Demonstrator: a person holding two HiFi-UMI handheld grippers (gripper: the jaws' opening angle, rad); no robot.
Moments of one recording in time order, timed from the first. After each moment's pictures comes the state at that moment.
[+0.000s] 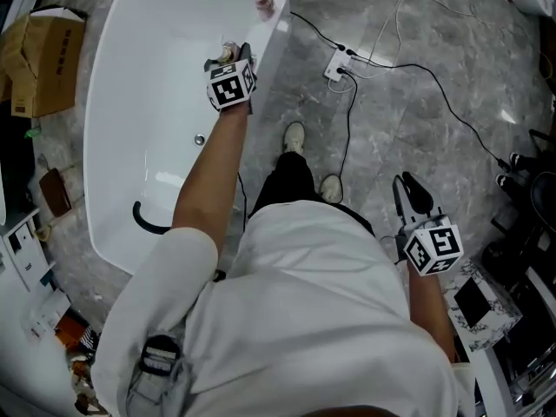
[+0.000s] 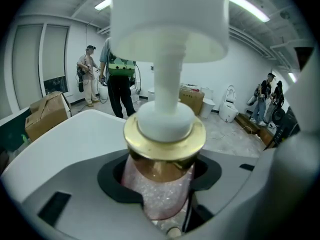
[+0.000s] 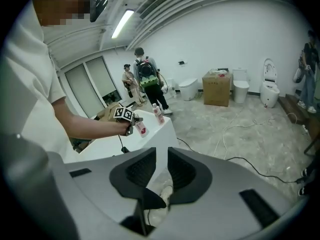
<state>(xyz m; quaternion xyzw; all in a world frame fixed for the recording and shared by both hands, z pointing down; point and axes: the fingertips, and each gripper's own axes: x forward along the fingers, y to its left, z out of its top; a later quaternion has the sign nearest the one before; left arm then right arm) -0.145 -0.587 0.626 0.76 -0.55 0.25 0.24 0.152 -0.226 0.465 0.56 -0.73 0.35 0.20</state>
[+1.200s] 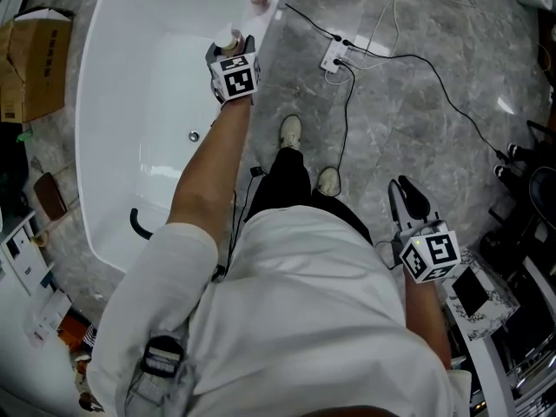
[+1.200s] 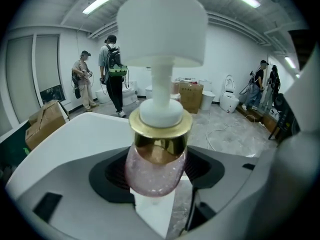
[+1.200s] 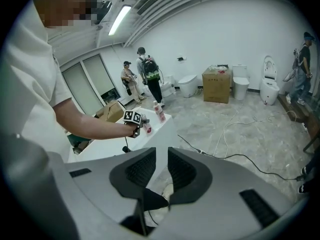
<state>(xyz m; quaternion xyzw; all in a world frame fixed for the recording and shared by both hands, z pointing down) -0.129 -0.609 0.673 0.76 -0.55 0.29 0.20 0.136 -0.235 0.471 0.55 -0.72 0.36 0.21</state>
